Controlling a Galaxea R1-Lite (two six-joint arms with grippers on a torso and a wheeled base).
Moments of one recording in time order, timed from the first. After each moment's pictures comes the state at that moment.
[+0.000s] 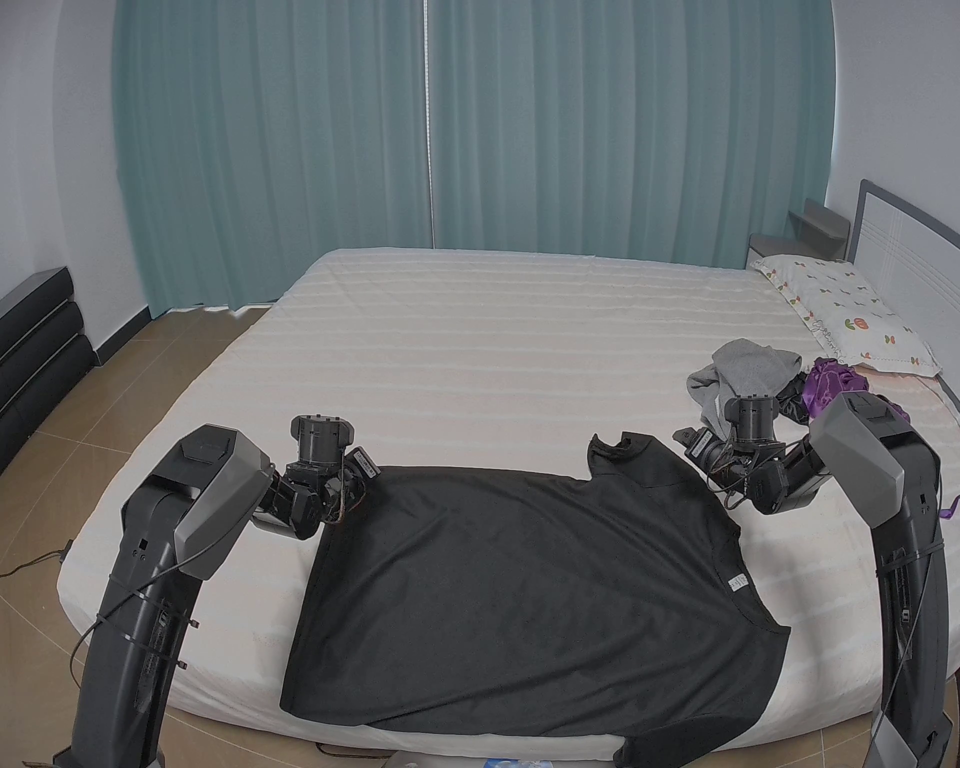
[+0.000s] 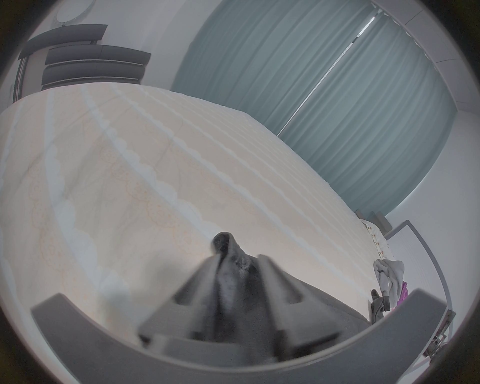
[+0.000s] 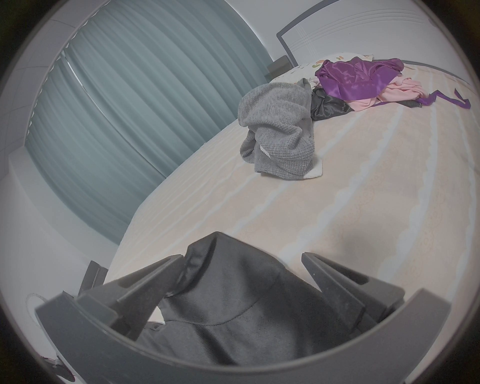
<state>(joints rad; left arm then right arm) -0.19 2.77 -1.73 -0.52 0.11 -0.75 0.07 2.63 -1.50 -0.62 -0.06 0.72</state>
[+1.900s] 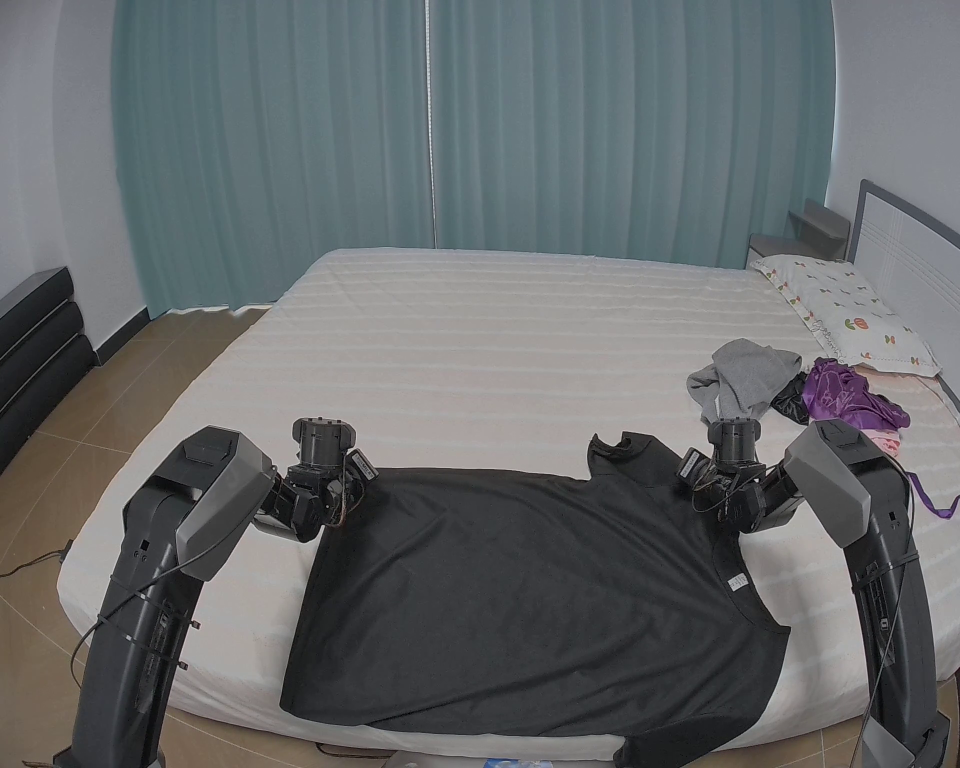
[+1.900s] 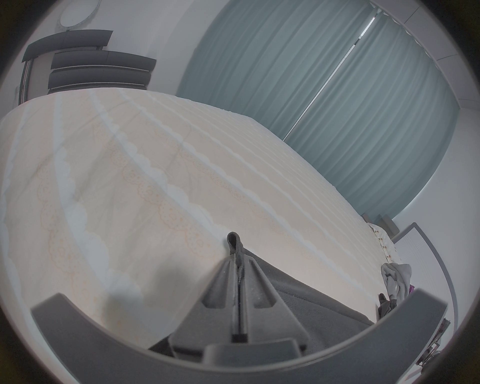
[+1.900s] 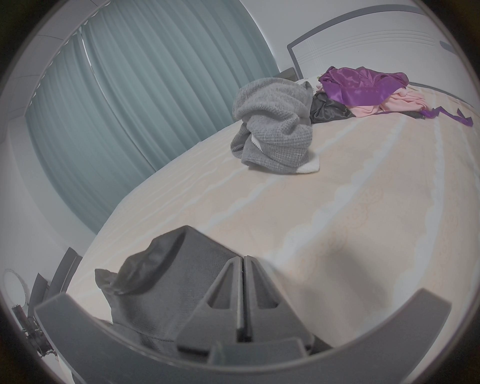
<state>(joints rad) -0.19 2.78 -1.72 -0.52 0.17 -0.75 0.07 2.78 -1.63 -0.65 -0.16 0.60</state>
